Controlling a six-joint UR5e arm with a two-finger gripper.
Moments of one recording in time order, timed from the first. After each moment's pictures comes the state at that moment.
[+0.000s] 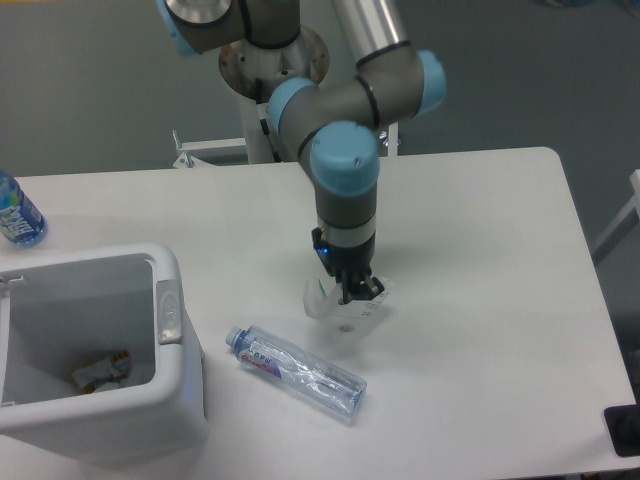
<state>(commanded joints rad) 2.50 -1.77 -1.75 -0.87 1.37 1.31</state>
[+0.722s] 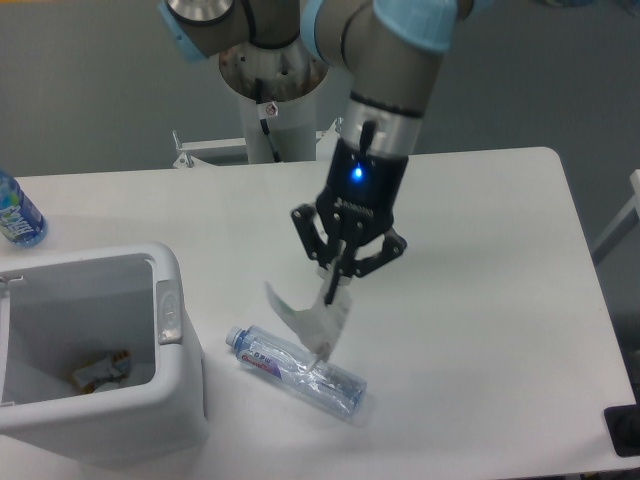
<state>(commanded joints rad) 2.47 -1.68 -1.55 -0.86 0.91 0.47</state>
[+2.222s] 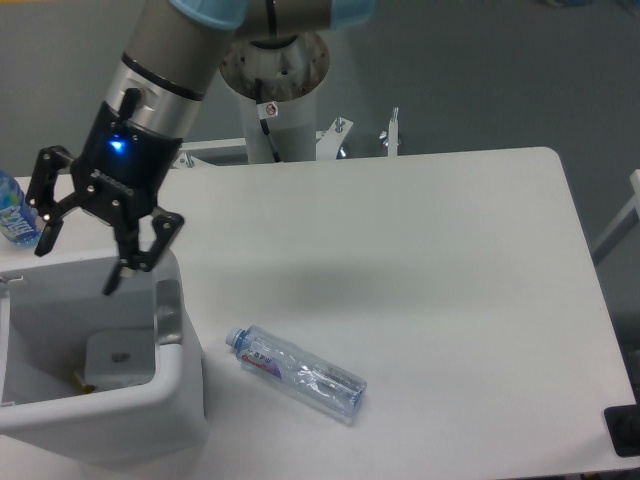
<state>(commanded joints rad) 2.29 -1.71 -1.52 -0.85 0.93 0.20</state>
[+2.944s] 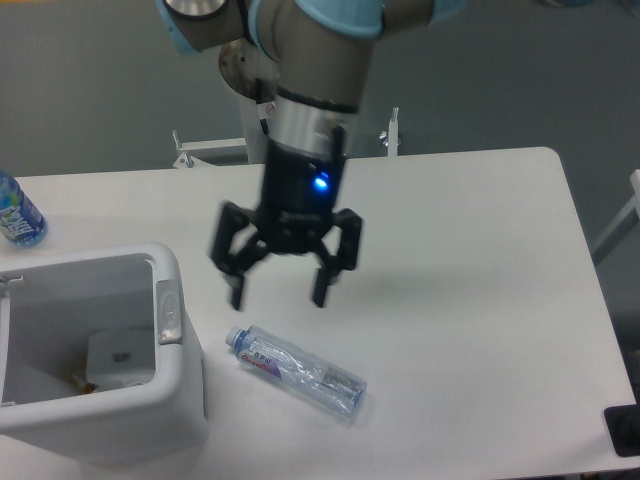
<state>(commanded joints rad) 2.41 -1.87 -1.49 -0.86 1.30 -0.21</state>
